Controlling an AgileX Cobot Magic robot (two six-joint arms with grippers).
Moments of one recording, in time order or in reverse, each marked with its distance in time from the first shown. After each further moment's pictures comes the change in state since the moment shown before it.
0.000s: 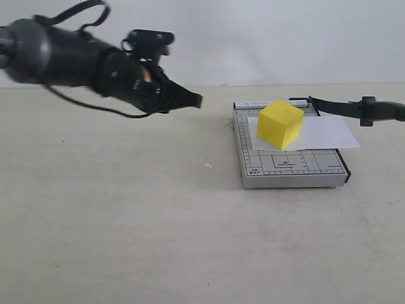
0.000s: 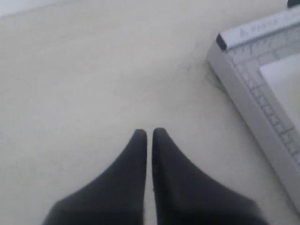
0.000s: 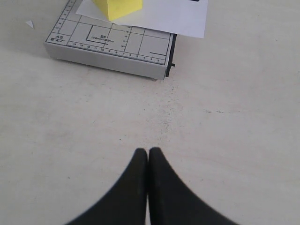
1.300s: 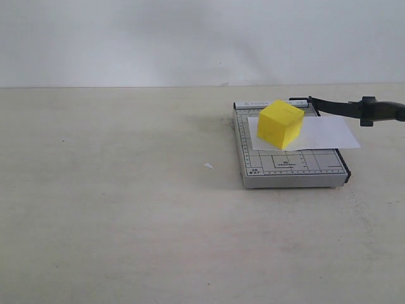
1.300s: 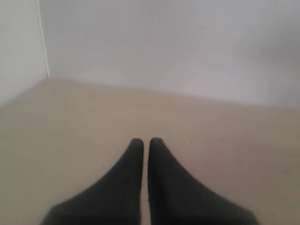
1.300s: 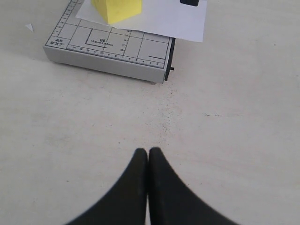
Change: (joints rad) left arm 0.663 -1.634 1.218 -0.507 -0.126 0.602; right arm 0.000 0.000 0.000 -0.002 -0.011 0.000
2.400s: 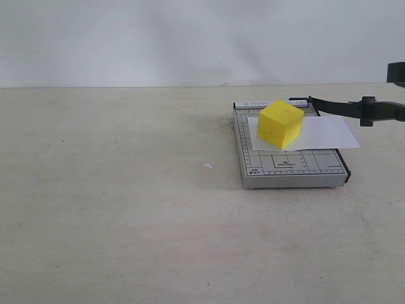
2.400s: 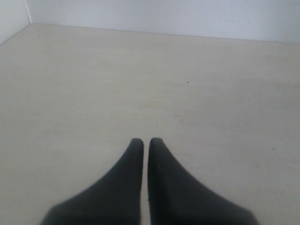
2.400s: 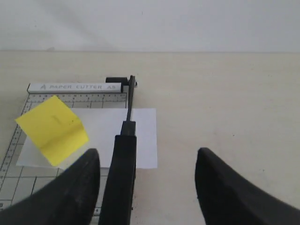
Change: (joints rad) left arm -0.026 0.000 0.100 0.061 0.074 -0.007; right arm -0.142 0.614 -0.454 0.004 -0.276 0.084
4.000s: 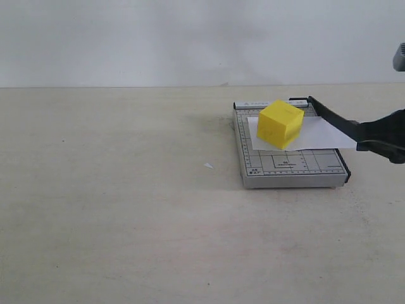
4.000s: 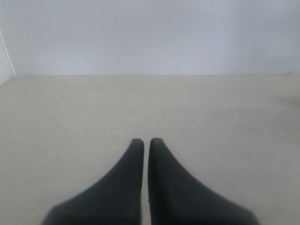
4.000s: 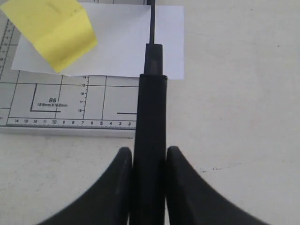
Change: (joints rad) left arm -0.033 -0.356 0.000 0.026 0.186 0.007; right arm 0.066 0.129 0.039 0.014 0.164 0.009
